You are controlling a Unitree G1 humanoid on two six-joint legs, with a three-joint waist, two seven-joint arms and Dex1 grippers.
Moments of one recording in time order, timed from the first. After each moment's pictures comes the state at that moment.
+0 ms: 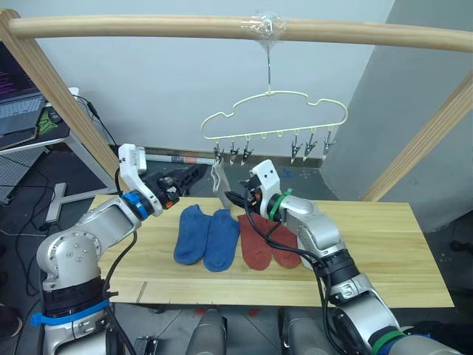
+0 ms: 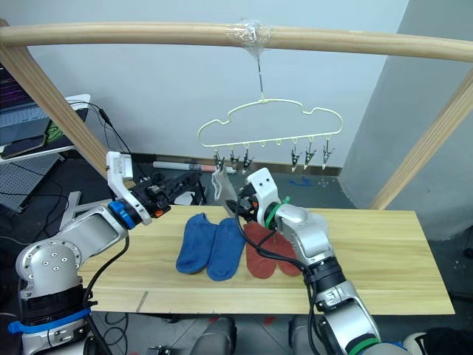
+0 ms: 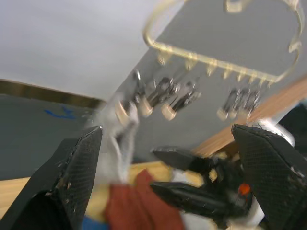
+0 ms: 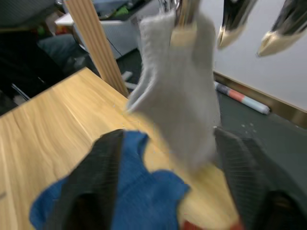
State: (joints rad) left arm -0.34 0.50 0.29 -0.27 -0.98 0.97 -0.30; right arm -0.57 -0.06 0.20 0.20 0.13 0.49 0.53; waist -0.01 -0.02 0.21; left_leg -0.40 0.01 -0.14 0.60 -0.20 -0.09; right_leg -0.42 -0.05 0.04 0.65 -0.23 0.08
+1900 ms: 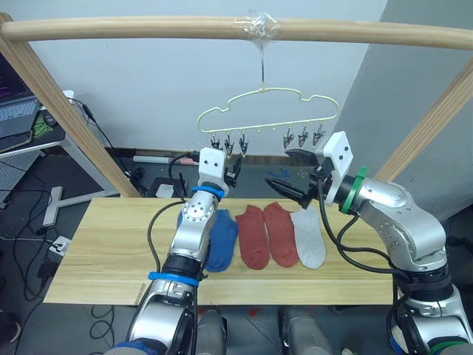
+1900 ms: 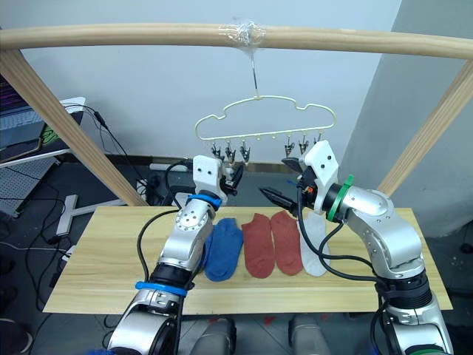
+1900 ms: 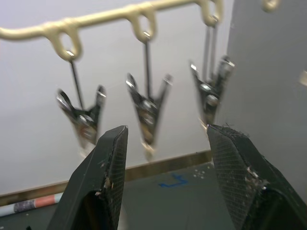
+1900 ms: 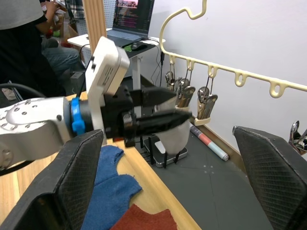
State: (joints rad) left arm -0.59 0.09 -0.03 0.40 -0.04 -0.08 -0.13; right arm -0.50 -0.46 0.05 -0.39 0.42 0.69 0.65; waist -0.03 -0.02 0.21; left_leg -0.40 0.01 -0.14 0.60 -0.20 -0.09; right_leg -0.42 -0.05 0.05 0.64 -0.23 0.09
